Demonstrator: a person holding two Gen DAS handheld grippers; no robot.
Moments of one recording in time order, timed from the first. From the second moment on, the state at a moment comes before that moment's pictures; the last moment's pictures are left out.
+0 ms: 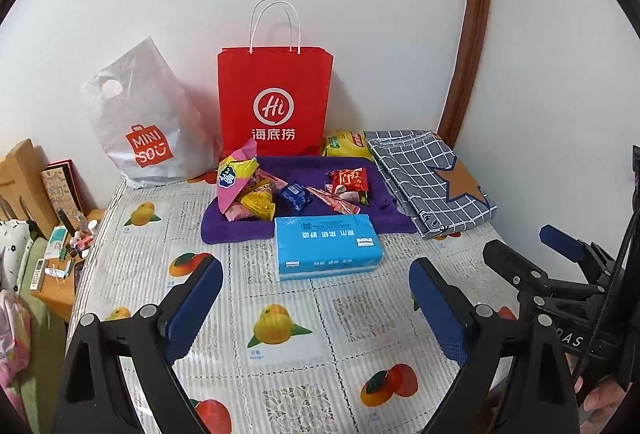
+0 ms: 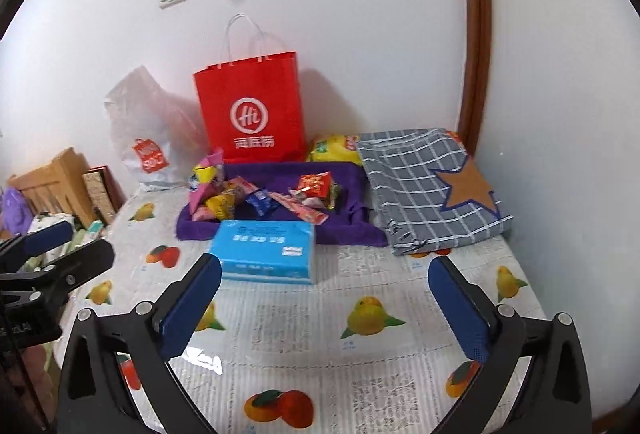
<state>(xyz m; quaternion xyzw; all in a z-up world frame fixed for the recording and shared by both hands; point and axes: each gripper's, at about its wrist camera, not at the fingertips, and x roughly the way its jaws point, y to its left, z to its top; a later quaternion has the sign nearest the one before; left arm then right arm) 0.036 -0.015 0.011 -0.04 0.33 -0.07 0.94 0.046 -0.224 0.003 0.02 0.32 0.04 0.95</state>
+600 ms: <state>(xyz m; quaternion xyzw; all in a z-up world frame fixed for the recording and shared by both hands) 0.028 -0.015 0.014 -0.04 0.33 -0.07 0.94 0.035 -0.223 0.006 0.01 0.32 0.04 0.95</state>
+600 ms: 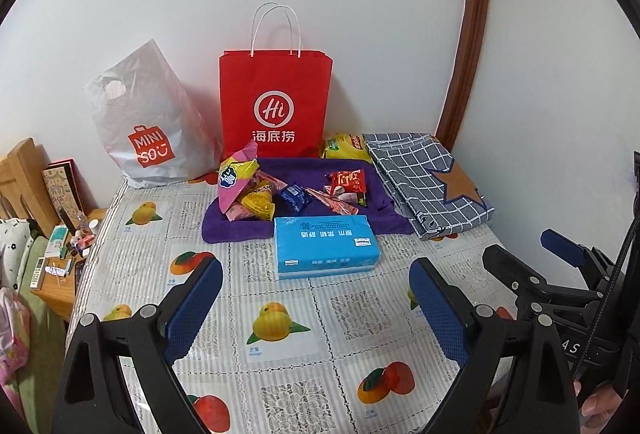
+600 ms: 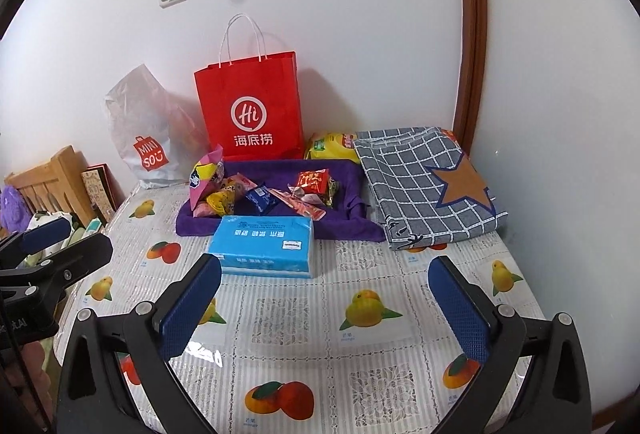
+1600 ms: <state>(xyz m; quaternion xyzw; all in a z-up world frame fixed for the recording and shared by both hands) 0.025 -0.015 0.015 -0.04 0.33 -0.07 0.94 0.031 -0.225 0.008 0.02 0.31 0.04 0.95</state>
